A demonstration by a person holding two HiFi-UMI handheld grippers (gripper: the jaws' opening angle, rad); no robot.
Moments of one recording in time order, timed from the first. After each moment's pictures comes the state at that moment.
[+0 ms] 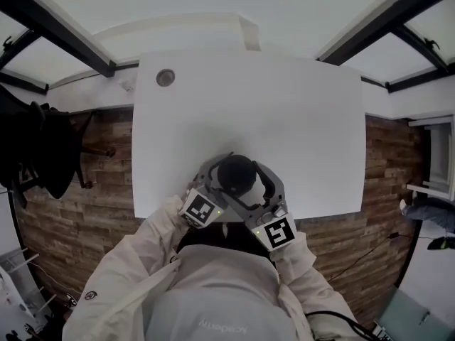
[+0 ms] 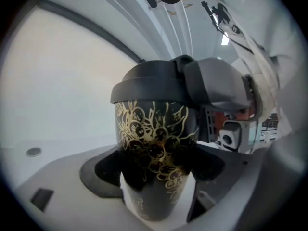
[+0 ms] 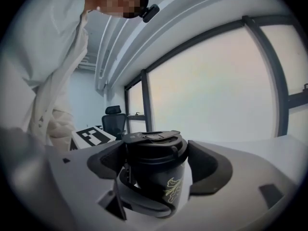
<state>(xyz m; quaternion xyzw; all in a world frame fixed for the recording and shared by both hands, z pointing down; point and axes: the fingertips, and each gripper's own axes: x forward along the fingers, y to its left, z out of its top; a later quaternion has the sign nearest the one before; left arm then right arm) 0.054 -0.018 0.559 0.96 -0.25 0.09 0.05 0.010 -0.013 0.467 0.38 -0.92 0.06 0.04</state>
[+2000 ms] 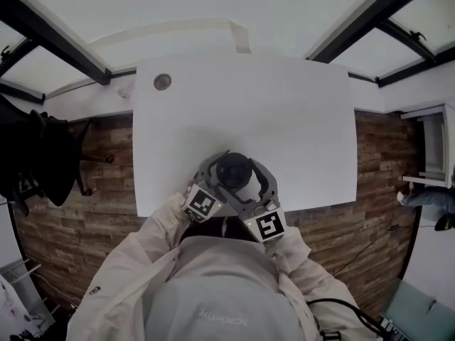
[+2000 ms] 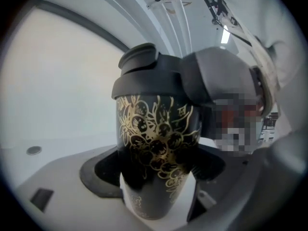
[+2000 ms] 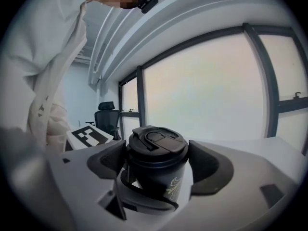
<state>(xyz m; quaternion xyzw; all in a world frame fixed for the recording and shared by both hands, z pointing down) 0.053 -0.009 0.565 0.96 -0.25 0.10 0.05 0.008 0.000 0.478 0.42 -0.90 0.05 0.10</state>
